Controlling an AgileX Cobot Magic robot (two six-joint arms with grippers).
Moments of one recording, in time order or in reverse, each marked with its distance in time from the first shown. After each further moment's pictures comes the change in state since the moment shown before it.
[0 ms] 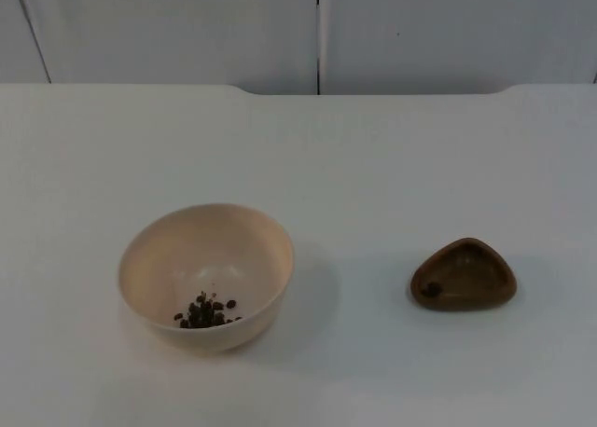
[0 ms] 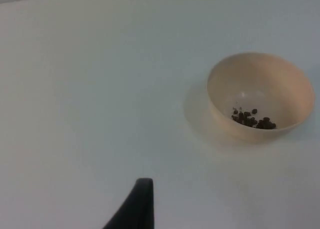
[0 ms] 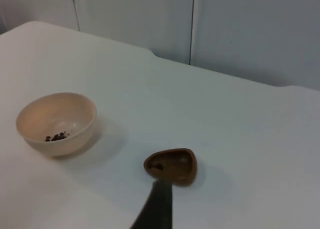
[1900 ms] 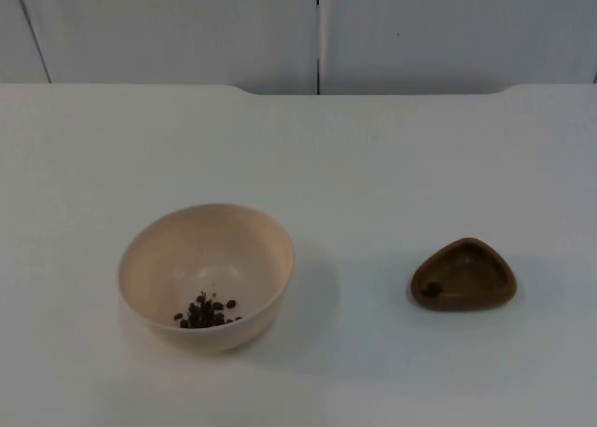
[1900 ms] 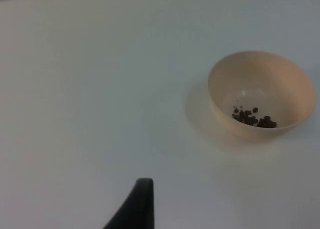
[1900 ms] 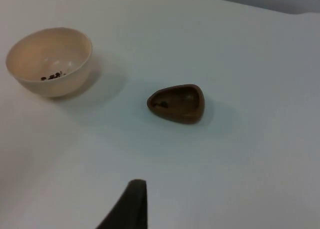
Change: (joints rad) right arm 0.000 0.000 0.101 0.001 0.074 0.039; left arm 0.000 0.000 0.000 0.002 0.004 -0.003
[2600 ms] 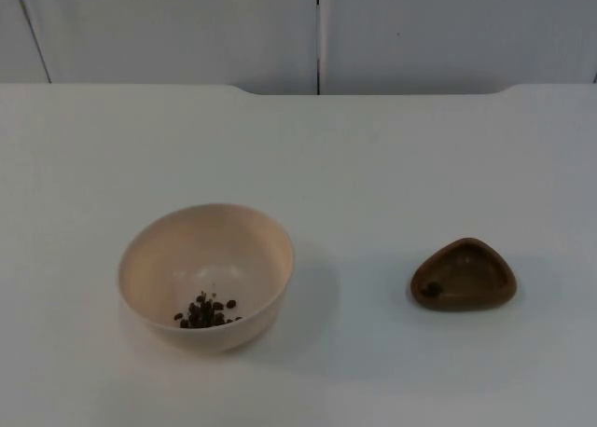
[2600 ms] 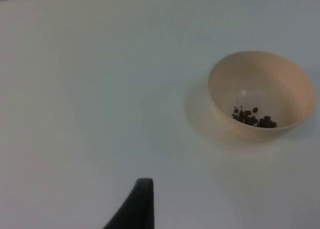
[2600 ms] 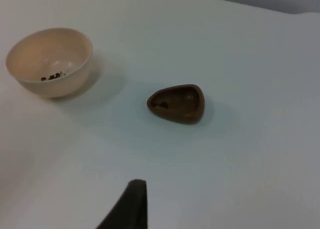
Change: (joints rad) right arm 0.000 0.000 0.000 0.000 0.000 0.000; left arm 0.000 0.000 0.000 0.000 0.000 0.000
